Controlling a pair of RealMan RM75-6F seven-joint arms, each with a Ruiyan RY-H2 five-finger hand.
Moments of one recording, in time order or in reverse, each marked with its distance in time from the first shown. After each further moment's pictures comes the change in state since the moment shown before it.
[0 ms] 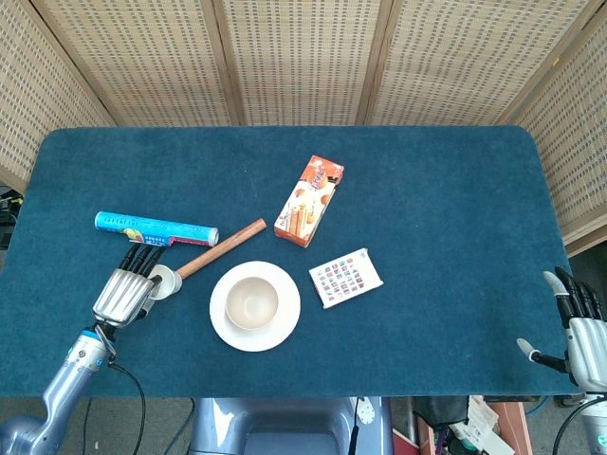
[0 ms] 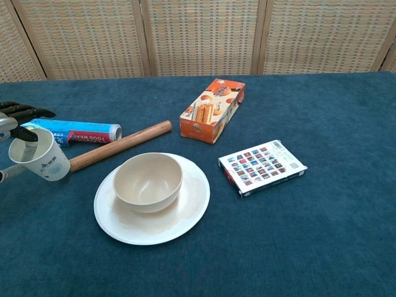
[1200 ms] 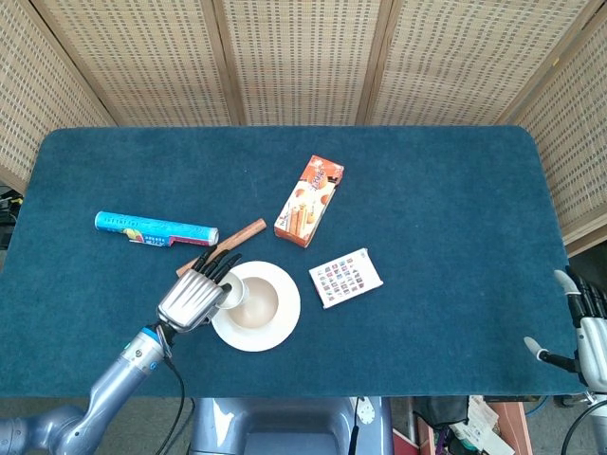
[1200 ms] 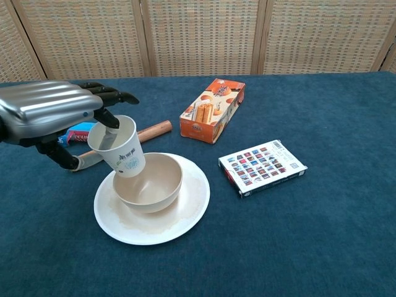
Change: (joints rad) left arm -0.177 0.018 -0.078 -0.393 -0.160 -0.133 0.319; right arm -0.006 0.015 0.009 0.011 0.014 0.004 0.059
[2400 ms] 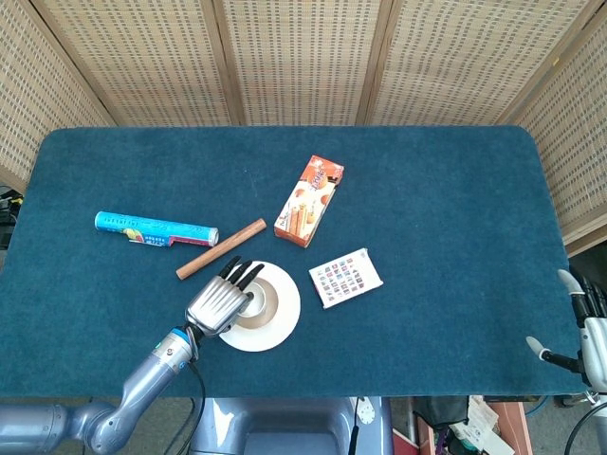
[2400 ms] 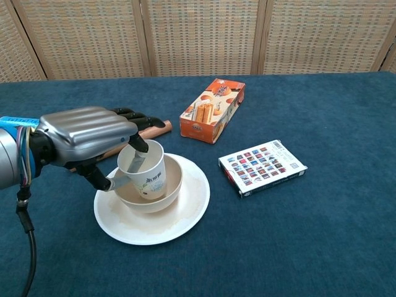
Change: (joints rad) left arm -0.109 -0.126 0.030 0.052 -0.161 -0.005 0.078; right arm -0.004 0.005 0.003 0.003 0.000 0.005 0.021
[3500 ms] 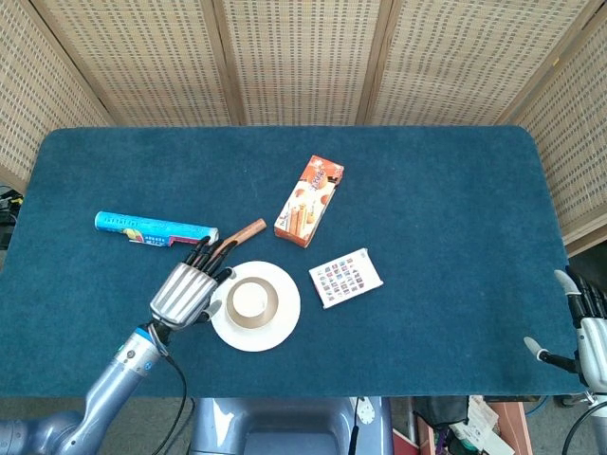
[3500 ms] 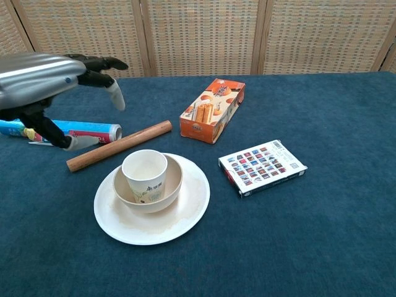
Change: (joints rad) left arm 0.087 0.162 0.026 -0.119 0.179 0.198 -0.182; right arm 0.003 -0.005 -0.003 0.000 -0.009 -0.001 -0.017
